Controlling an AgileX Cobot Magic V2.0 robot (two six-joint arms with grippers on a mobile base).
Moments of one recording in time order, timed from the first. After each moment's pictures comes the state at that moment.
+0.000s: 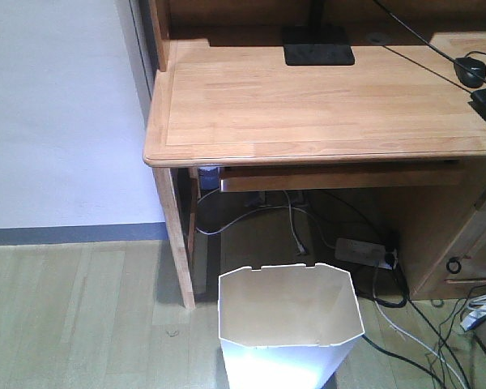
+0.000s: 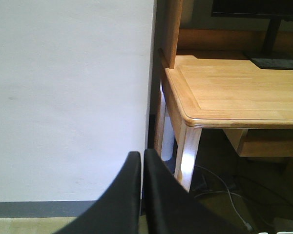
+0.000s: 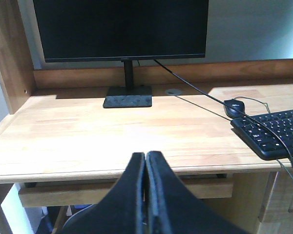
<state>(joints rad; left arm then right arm) 0.01 -0.01 0.03 -0.04 0.27 -0.04 -0.03 0.36 -0.31 0.08 0.19 -0.09</state>
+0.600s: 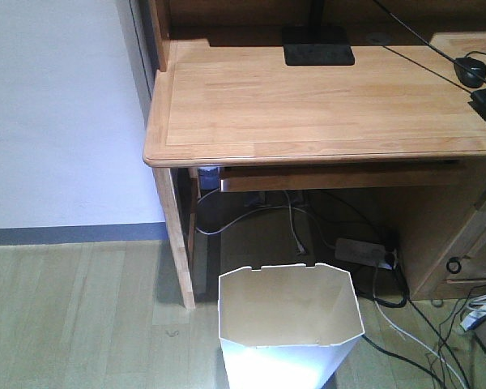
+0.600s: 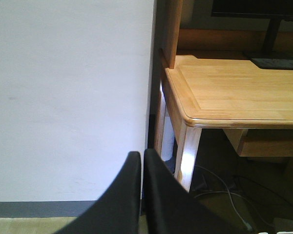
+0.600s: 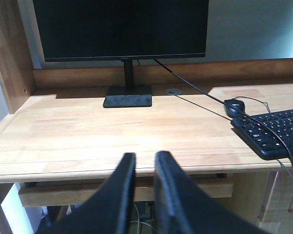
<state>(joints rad) 0.01 -0.01 0.03 -0.04 0.27 -0.04 -0.03 0.36 -0.31 0.08 0.19 -0.09</state>
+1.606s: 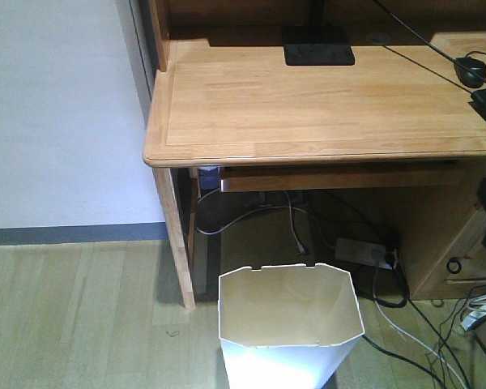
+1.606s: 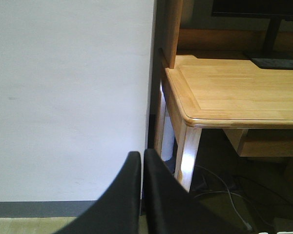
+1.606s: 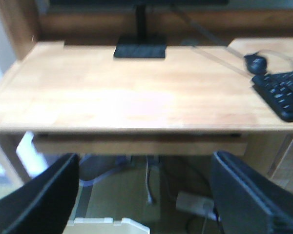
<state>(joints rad) 0.01 -0.01 0.03 -0.04 0.27 -0.04 0.00 0.58 -0.45 0.15 0.35 -0.18</state>
